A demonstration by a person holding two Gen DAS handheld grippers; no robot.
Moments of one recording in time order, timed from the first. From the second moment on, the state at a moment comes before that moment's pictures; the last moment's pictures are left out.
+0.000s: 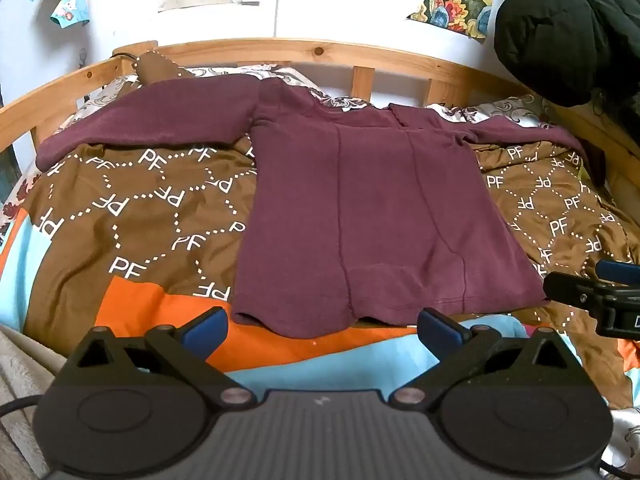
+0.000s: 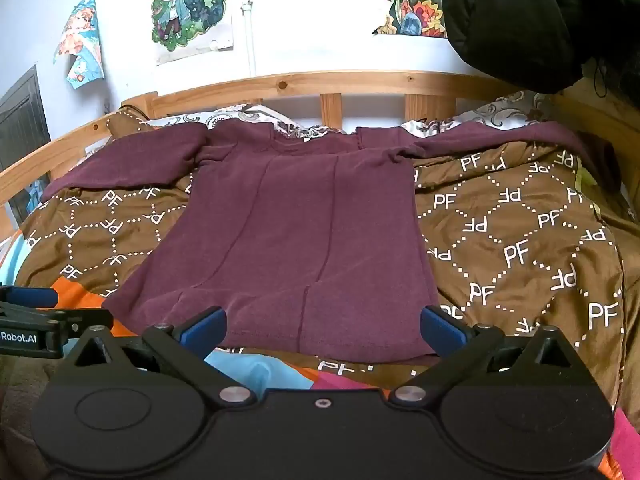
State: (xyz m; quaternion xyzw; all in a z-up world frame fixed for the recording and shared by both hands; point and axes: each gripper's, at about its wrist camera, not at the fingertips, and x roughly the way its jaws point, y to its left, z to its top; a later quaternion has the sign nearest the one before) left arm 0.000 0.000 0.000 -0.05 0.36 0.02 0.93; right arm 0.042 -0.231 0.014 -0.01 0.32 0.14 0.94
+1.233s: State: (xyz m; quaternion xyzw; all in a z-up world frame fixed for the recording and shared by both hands) left arm 0.000 0.000 0.000 -0.05 0.36 0.02 0.93; right arm 0.043 -0.233 0.009 0.00 0.33 0.14 0.94
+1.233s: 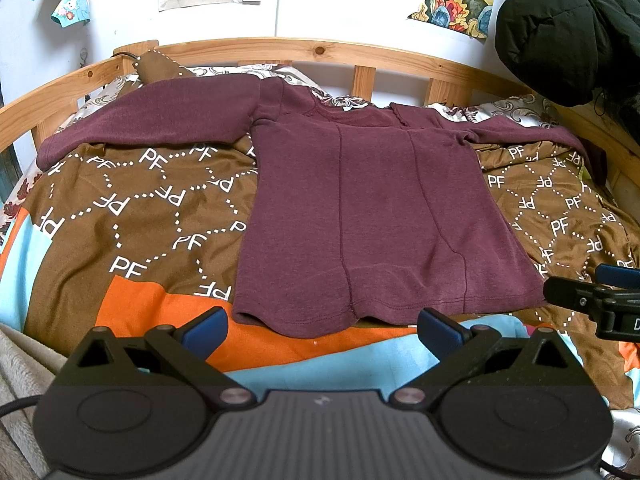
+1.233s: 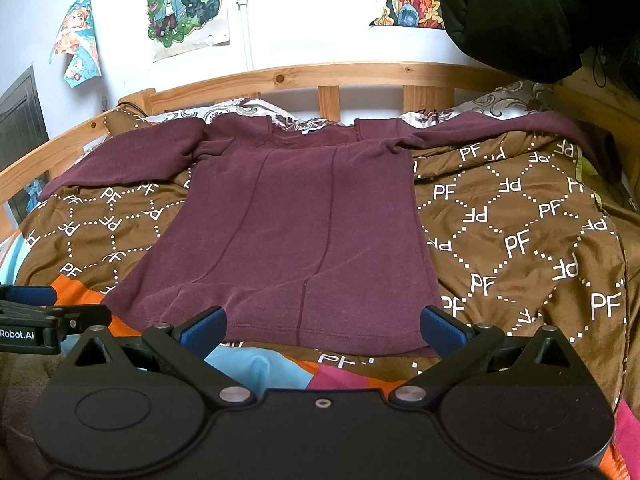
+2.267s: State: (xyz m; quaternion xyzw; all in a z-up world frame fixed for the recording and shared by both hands) left arm 0.000 0.000 0.000 -0.05 0.36 0.02 0.93; right arm 0.044 -0.233 0.008 0.00 0.33 0.14 0.93
